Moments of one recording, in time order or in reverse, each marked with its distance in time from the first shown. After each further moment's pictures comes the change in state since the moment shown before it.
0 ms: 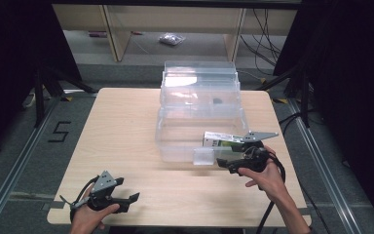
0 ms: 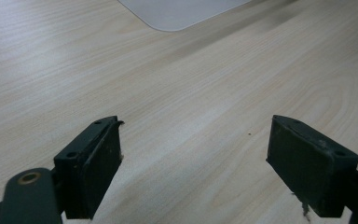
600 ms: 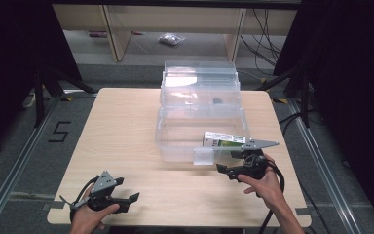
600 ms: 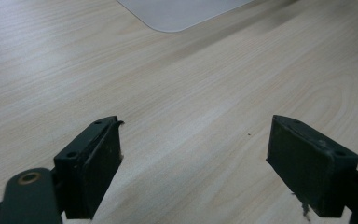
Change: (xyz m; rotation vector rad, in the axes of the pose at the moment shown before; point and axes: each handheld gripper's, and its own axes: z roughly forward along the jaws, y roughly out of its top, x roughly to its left) left arm 0.000 0.000 -0.001 0.002 0.001 0.003; right arm 0.002 -0.024 0.008 -0.033 0.017 0.058
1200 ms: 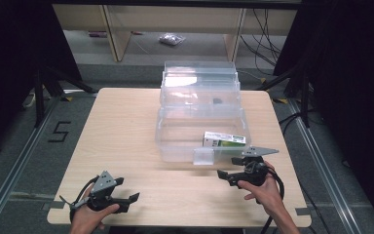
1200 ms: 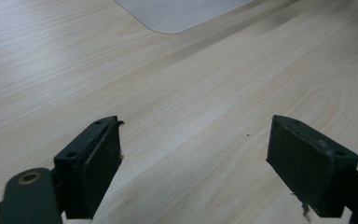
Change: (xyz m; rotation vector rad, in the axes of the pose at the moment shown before) left arm 0.000 0.000 -0.001 -0.003 -0.002 0.009; right arm -0.003 -0.023 0.005 0.009 0.008 0.029
